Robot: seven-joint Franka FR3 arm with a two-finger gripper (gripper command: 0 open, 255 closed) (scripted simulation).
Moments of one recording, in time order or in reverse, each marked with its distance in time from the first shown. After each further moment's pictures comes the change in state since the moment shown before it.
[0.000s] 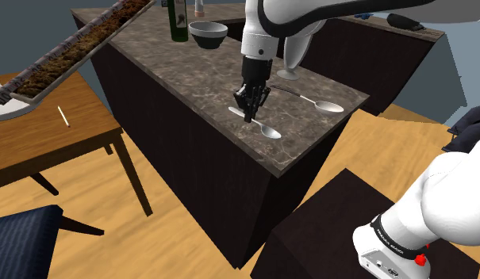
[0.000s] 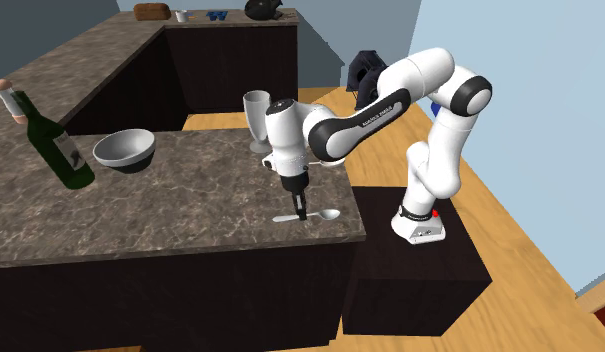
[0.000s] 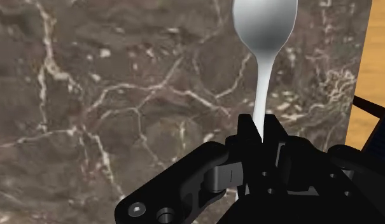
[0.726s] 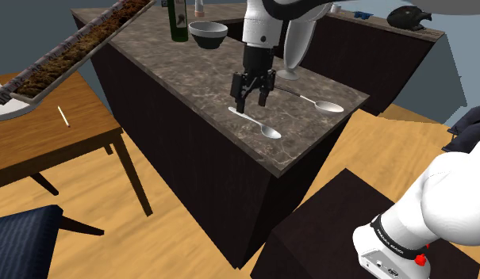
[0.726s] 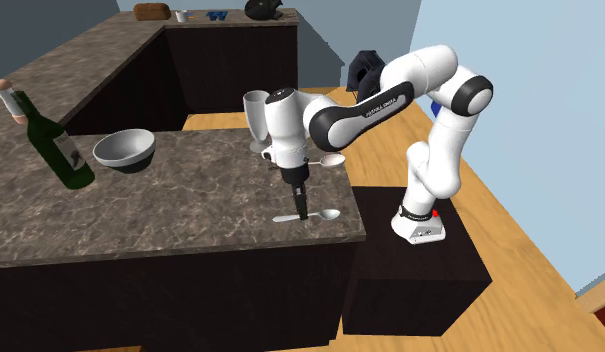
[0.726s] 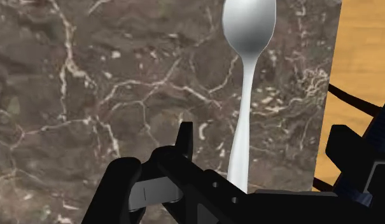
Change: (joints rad) arm -0.001 -0.008 -0.001 0.061 -0.002 -0.069 0.011
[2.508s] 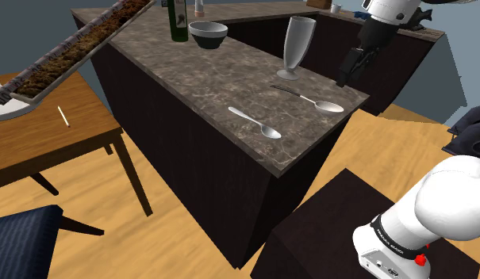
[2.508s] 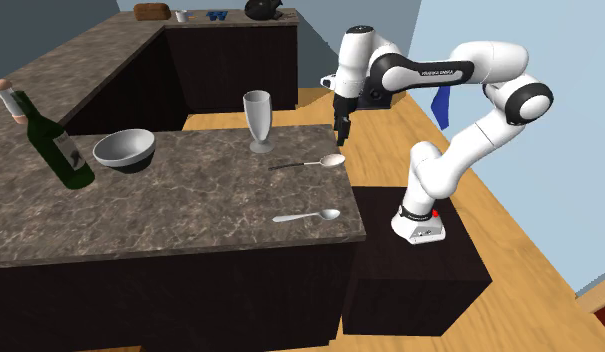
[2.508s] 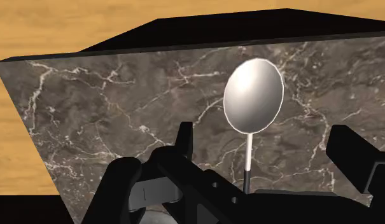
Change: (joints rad) arm -0.177 -0.662 -0.254 -0.420 -0.226 -0.050 -0.298
